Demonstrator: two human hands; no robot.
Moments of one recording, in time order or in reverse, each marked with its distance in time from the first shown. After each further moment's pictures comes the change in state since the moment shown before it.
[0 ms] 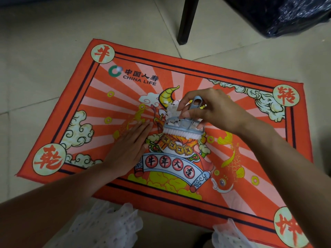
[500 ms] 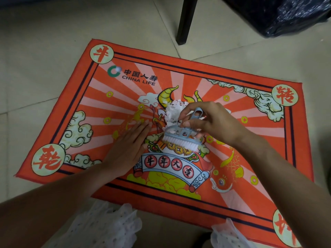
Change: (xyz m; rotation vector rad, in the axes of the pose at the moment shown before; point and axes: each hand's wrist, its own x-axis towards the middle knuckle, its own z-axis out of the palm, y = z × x) left_hand 0.000 0.001 -0.002 -0.013 -0.001 -0.009; right_hand -0.014 0.024 0.018 0.095 0.022 0.052
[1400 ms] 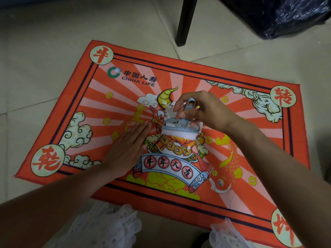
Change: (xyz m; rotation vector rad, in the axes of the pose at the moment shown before) left_hand 0.001 0.001 0.000 0.026 -0.004 -0.001; right_hand 0.028 -0.010 -0.008 -0.126 0.006 -0.015
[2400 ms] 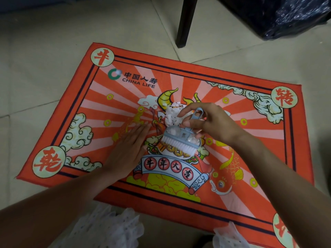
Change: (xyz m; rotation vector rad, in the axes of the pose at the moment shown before) left_hand -0.001 0.009 -0.004 -0.087 0.040 -0.056; right_hand -0.025 0.013 0.009 0.191 0.031 0.107
